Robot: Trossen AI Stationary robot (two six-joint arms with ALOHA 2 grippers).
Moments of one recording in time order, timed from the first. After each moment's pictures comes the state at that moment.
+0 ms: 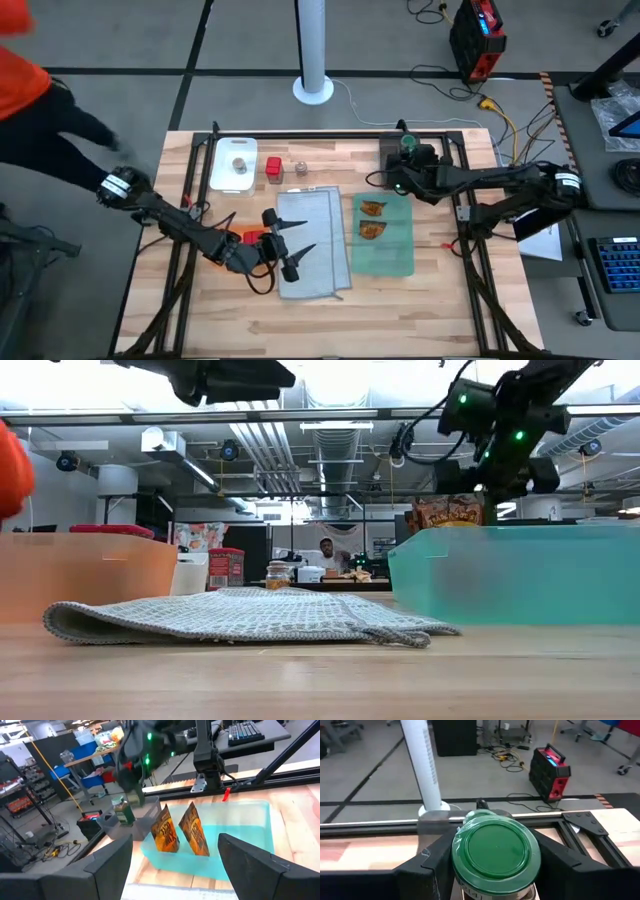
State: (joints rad) left arm -0.49 1.47 0.73 0.53 -0.91 0.11; right arm -0.25 1.28 0.71 -0.52 1.12 1.07
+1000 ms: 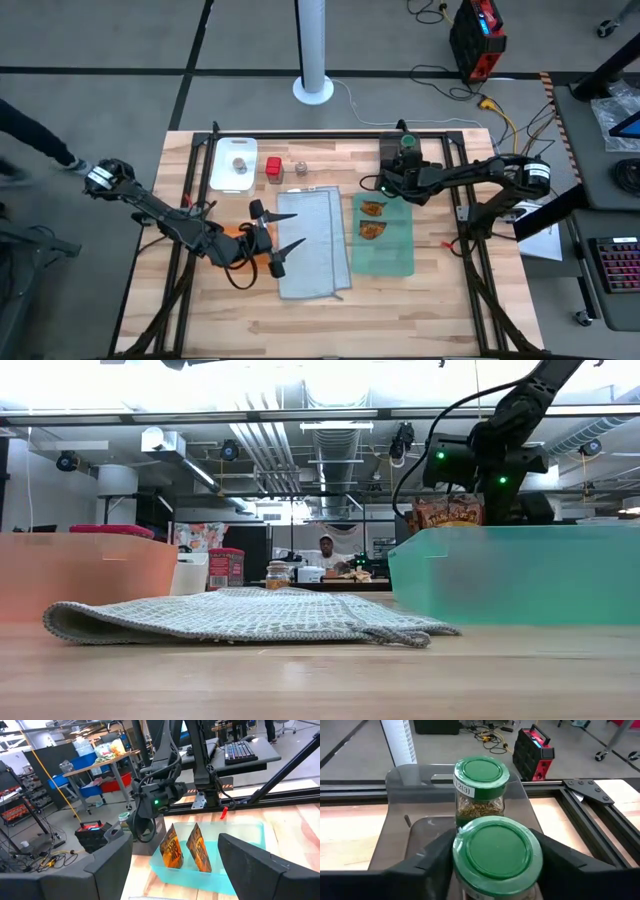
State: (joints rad) left arm -0.52 1.28 0.75 0.39 -0.91 0.15; right arm -0.32 1.54 0.70 -0.46 1.07 1.19
